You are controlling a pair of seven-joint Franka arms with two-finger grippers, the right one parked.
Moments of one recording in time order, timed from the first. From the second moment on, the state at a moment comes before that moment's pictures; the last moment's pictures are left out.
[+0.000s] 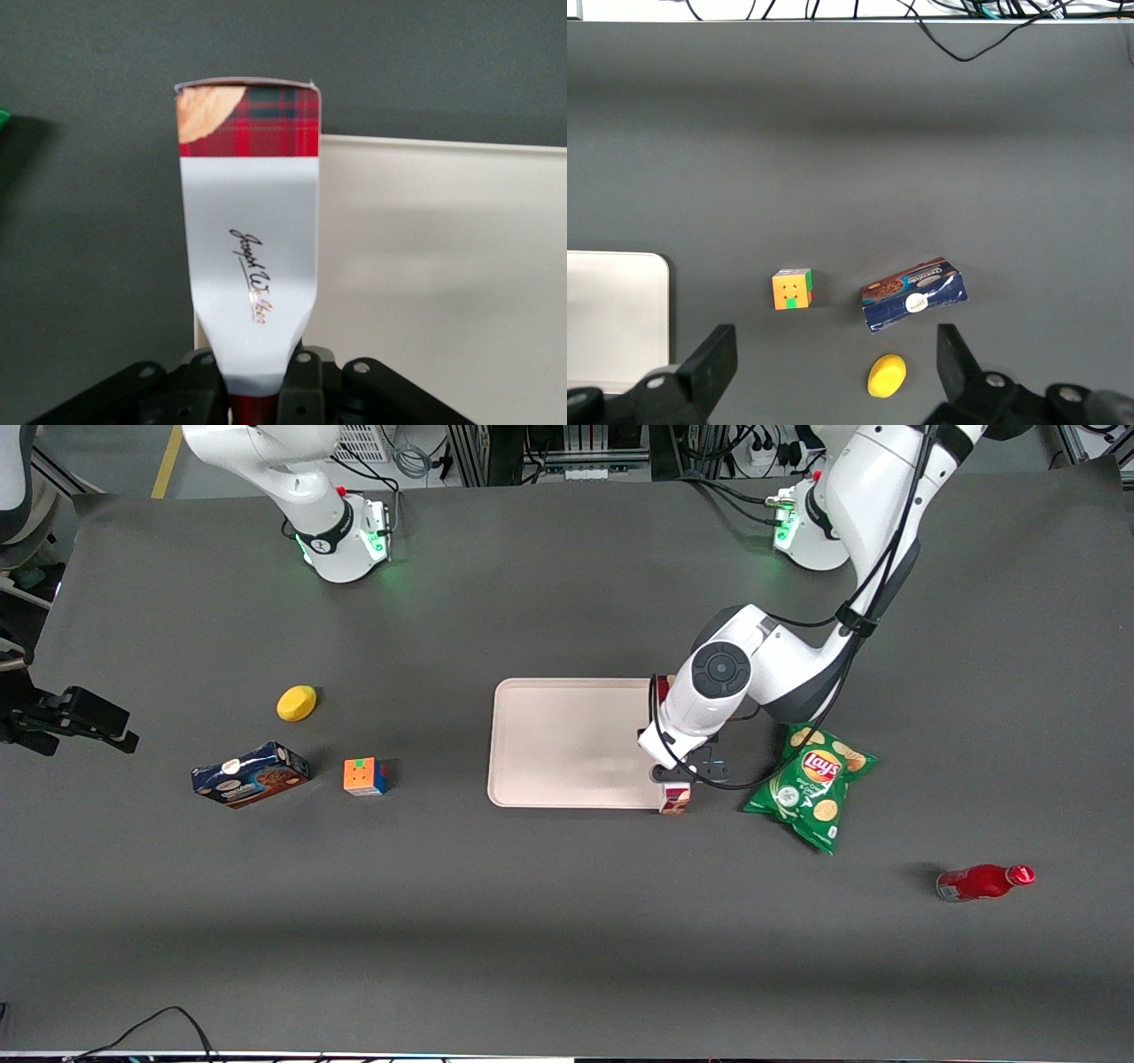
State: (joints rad) arm -0.13 0.51 -0.51 -1.93 0.21 2.35 -0.77
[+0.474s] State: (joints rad) arm -0.14 0.53 -0.52 -1.93 0.21 2.35 -0.78
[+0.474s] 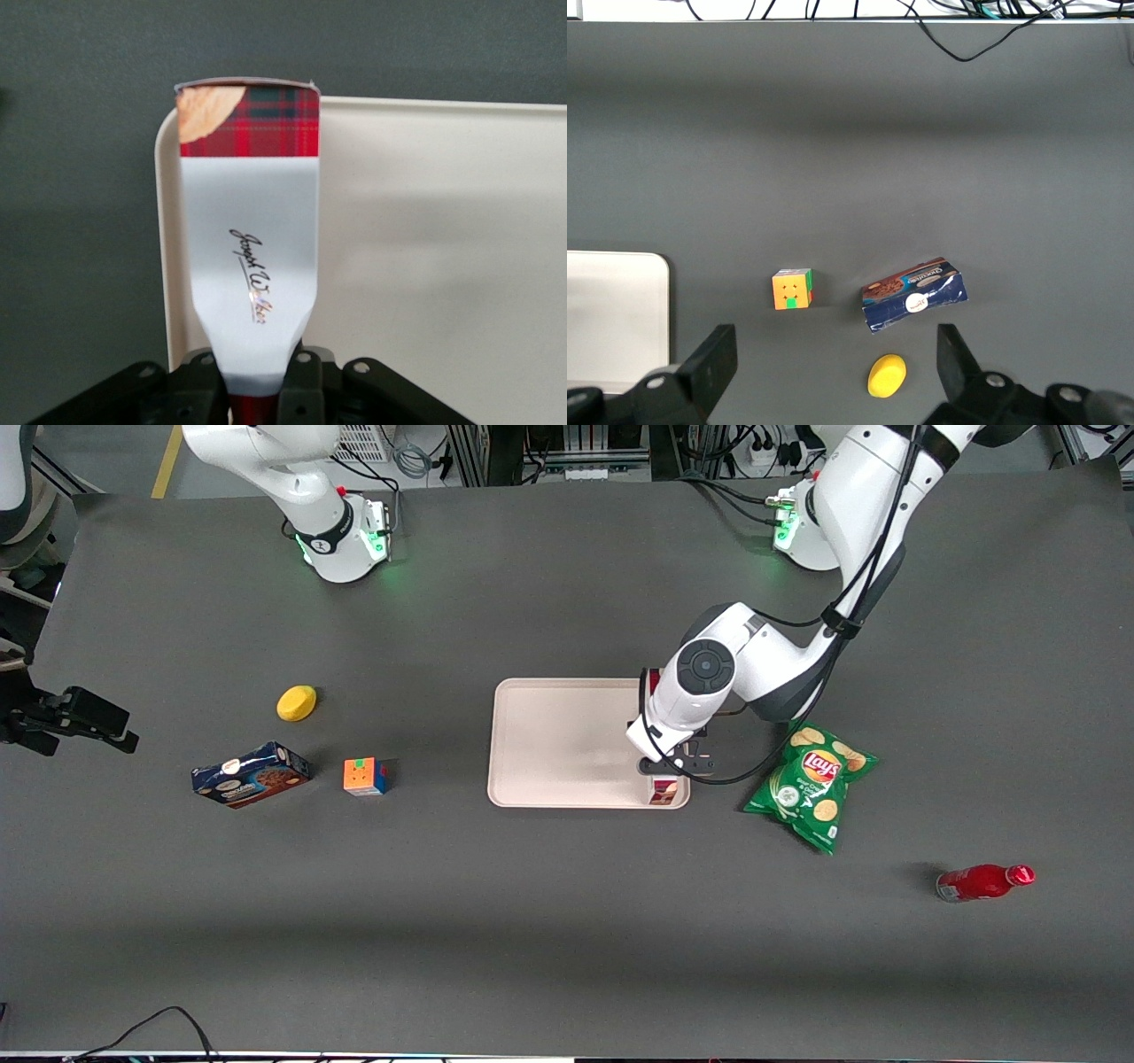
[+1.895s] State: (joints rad) arm -0.09 0.38 -0.36 -1.52 0.21 1.87 -0.42
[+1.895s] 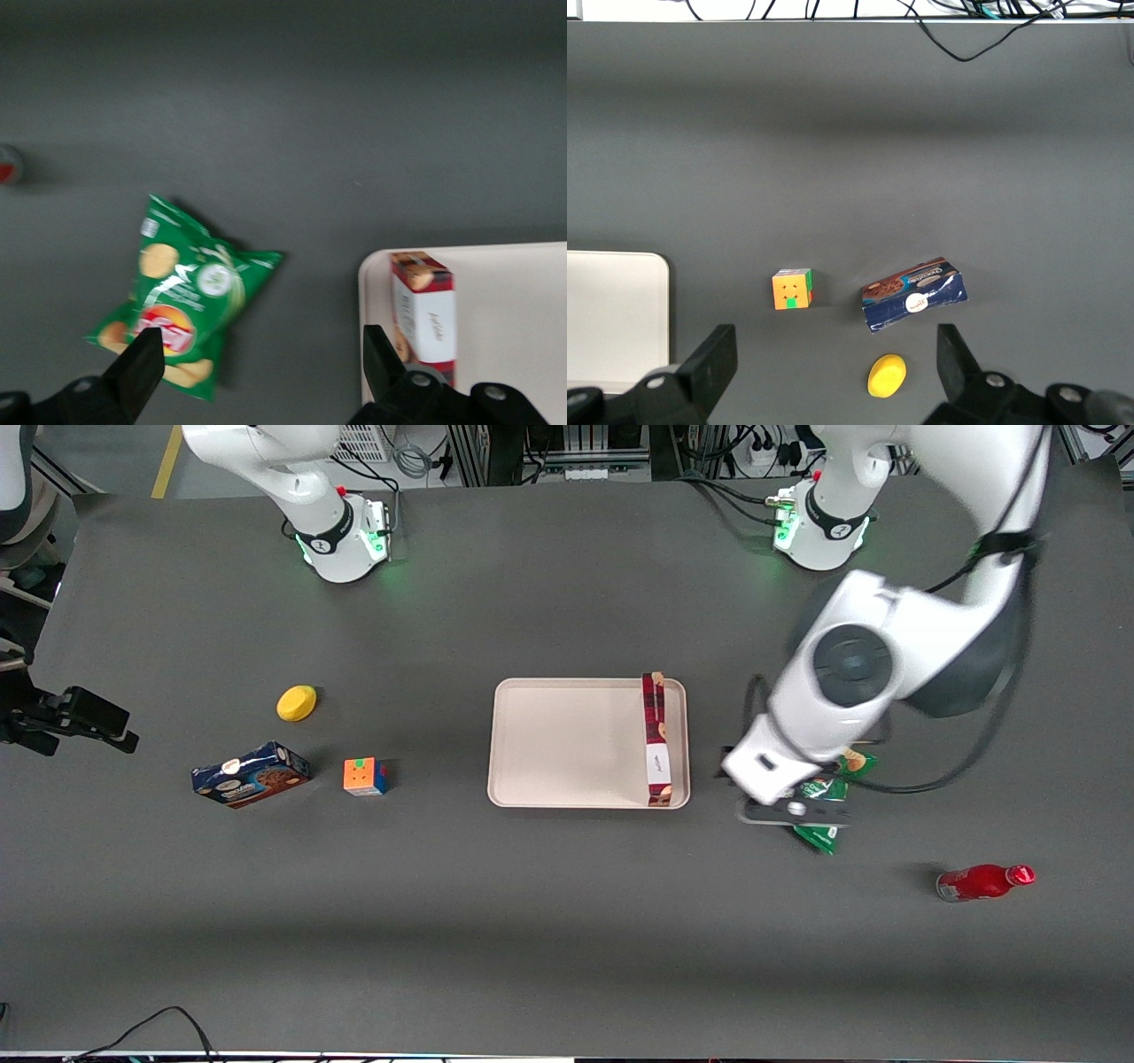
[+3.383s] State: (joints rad) arm -0.06 -0.04 0.08 -1.54 0.02 1.59 0.01
